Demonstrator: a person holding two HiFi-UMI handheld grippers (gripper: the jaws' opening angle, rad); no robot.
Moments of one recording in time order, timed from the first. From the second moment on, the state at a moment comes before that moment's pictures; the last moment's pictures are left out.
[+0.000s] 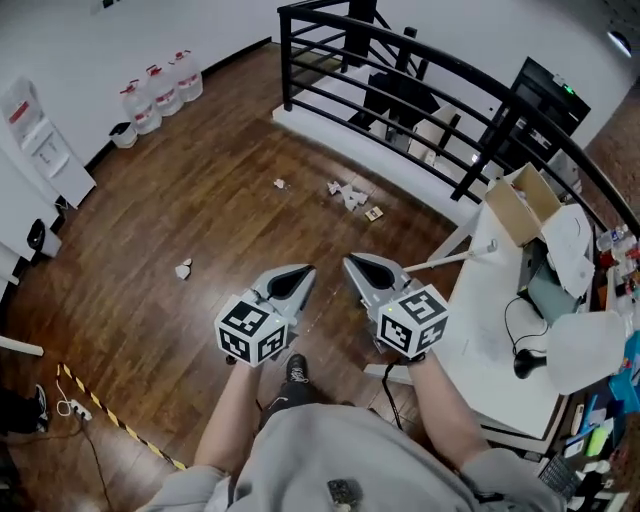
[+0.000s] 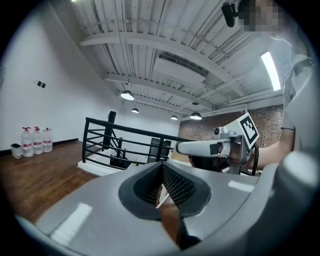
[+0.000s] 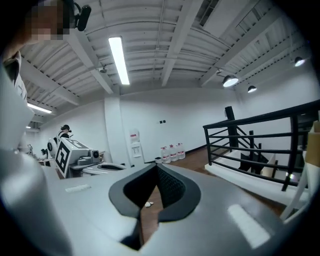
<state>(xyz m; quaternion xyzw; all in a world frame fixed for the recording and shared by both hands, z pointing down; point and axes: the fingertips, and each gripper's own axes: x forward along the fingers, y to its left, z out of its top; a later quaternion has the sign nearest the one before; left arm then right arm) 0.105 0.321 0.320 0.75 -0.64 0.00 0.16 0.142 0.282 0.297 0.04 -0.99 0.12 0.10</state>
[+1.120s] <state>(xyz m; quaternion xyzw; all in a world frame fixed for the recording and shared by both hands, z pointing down) 0.202 0.048 0.409 0.89 -0.41 0.08 0.19 0.279 0.019 0.383 0.37 -0.90 0.19 0.11</state>
